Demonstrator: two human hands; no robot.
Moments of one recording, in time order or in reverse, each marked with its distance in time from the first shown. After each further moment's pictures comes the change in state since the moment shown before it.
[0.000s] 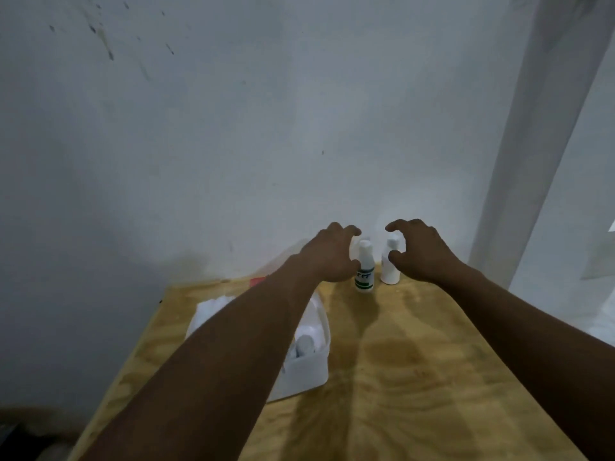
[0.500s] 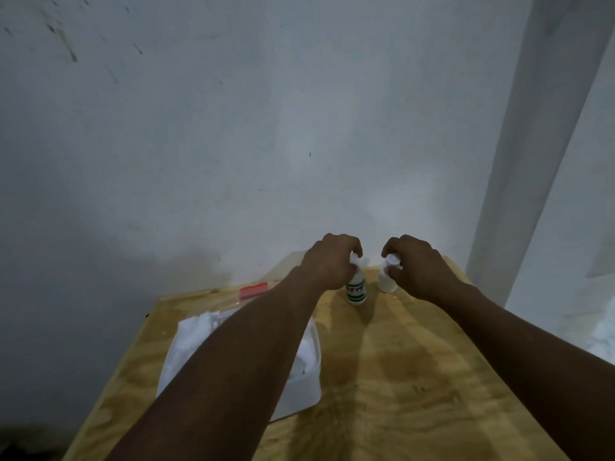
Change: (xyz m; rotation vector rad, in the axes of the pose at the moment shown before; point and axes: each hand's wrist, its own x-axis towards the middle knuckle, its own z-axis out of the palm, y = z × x) left_hand 0.022 0.005 0.021 0.006 0.078 0.013; right_hand 0.005 0.026 0.023 -0.059 0.058 -0.115
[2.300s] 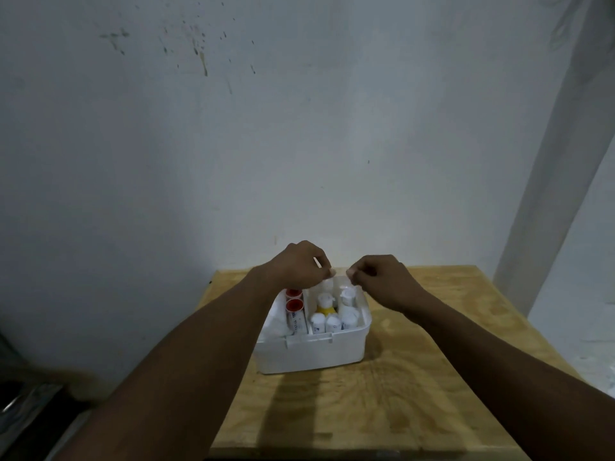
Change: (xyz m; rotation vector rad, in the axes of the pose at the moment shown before) left_hand -0.136 -0.079 -0.076 -0.241 -0.044 -0.231; right_hand -0.066 -0.151 0.006 0.490 -0.187 0.005
